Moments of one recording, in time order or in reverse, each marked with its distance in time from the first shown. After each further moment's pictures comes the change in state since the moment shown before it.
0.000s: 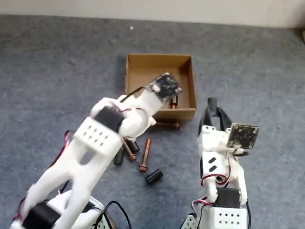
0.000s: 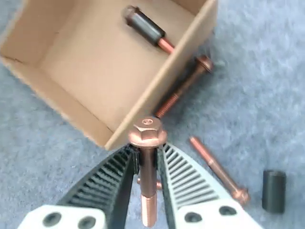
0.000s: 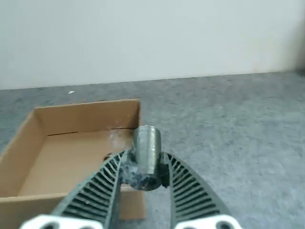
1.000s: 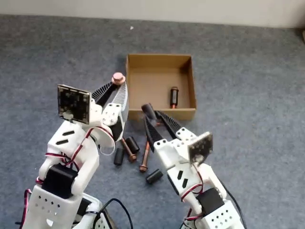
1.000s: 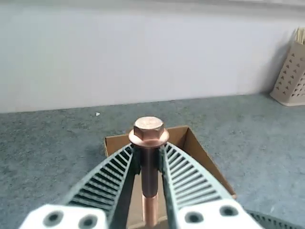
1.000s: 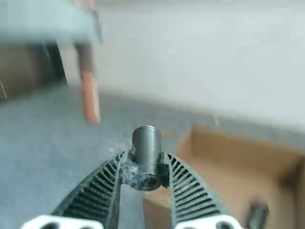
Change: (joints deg) left arm -8.6 -43.0 22.0 -26.0 28.7; right arm -31.4 0.0 4.5 -17.6 0.0
